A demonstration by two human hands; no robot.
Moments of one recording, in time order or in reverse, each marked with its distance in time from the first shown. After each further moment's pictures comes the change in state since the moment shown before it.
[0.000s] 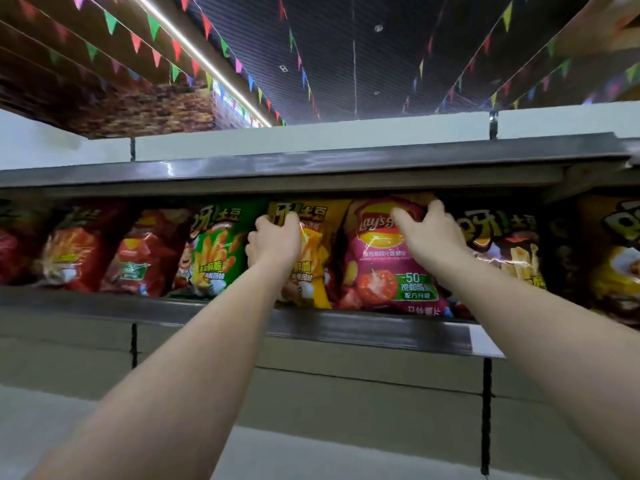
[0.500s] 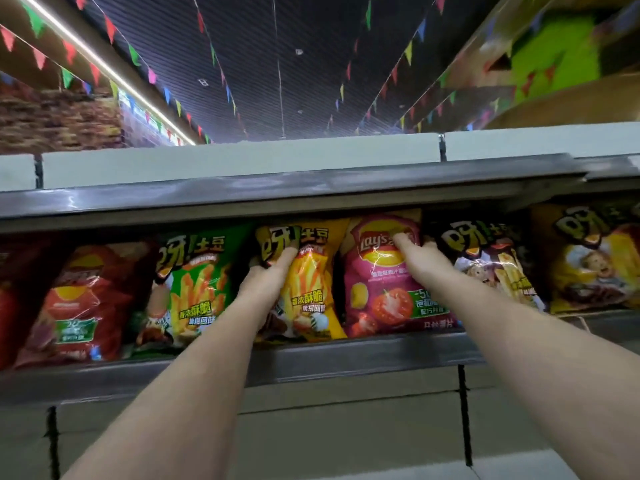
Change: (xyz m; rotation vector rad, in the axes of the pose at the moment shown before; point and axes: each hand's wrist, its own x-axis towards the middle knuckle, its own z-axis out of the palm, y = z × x) left_hand 0.058 -0.039 -0.002 -0.176 -0.446 -0.091; right_hand 0.008 0.001 0.030 0.109 0.035 0.356
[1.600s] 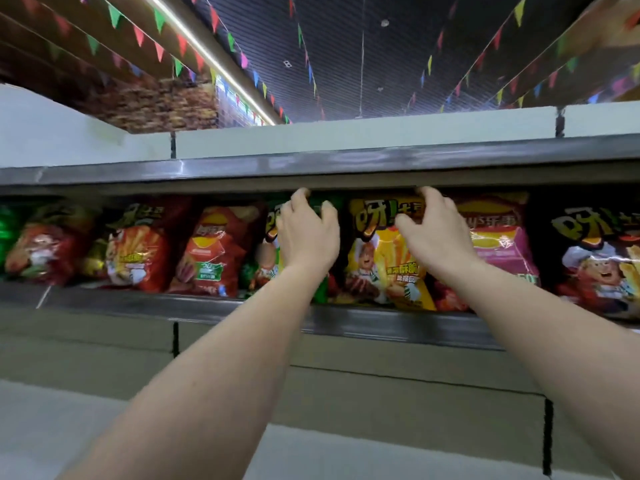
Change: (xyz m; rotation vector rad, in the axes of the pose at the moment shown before) left_hand -0.044 0.010 -0.055 0.280 0.505 0.429; right_hand -0.078 -0.057 0.062 -0.247 0.021 -0.580
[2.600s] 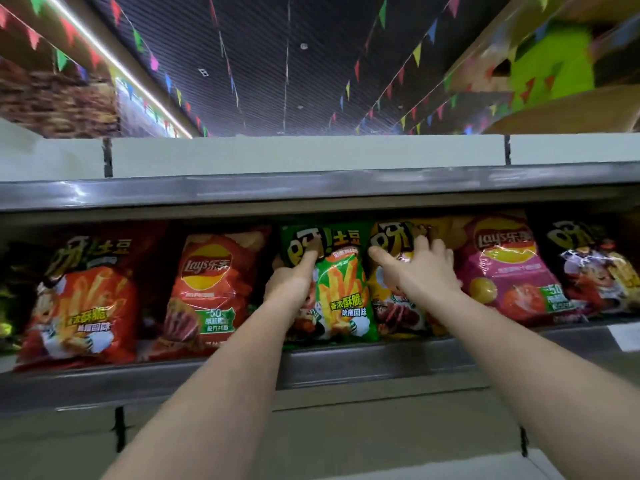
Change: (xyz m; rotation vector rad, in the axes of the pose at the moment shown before) left_hand 0.075 -0.096 -0.008 -0.274 -0.530 -0.425; right_hand 0.004 -0.043 0.078 -0.241 0.008 0.399
